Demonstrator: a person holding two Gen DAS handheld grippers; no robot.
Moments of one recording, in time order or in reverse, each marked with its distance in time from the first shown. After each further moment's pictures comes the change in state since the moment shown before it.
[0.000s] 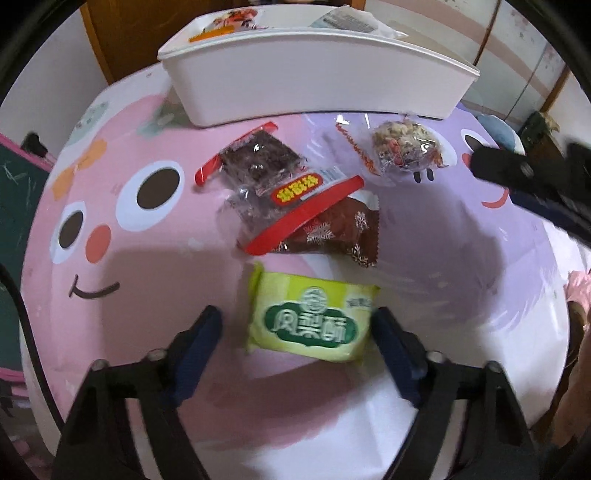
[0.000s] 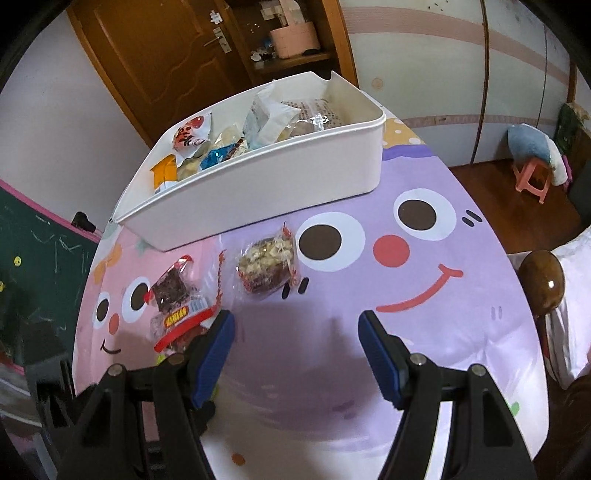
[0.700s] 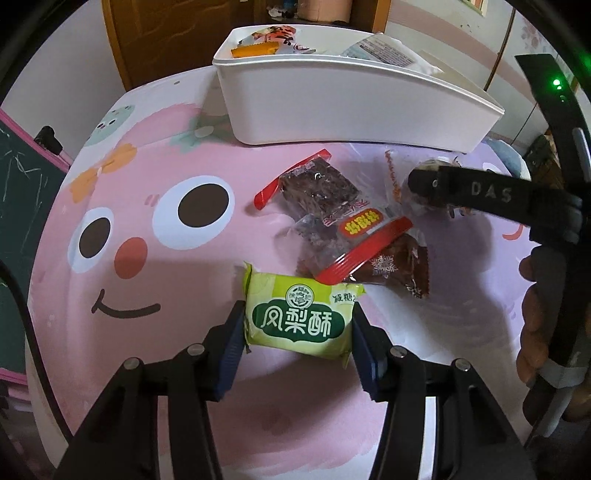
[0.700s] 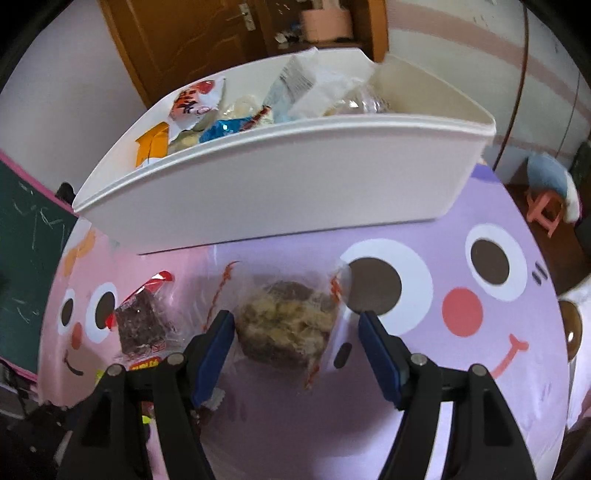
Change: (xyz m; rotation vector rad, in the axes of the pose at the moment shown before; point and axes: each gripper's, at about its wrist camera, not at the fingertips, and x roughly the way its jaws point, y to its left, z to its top) left arm -0.002 0.038 0.007 -0.066 -0.071 -0.010; right arm 0.079 0.033 0.025 -0.146 0.034 -0.048
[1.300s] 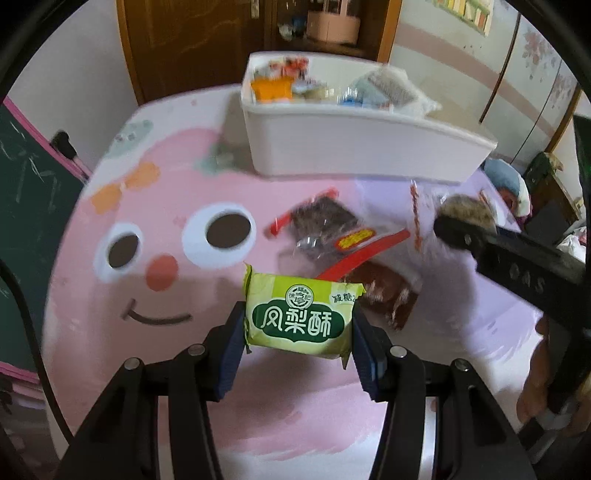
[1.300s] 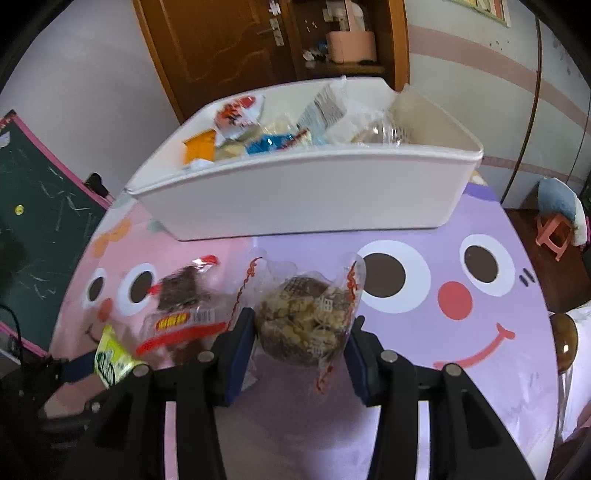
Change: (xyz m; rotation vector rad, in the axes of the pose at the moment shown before) left arm -0.044 0.009 0.007 -0.027 -0.084 0.007; right arm -0.047 0.011 -0.021 -0.069 -0.076 0.065
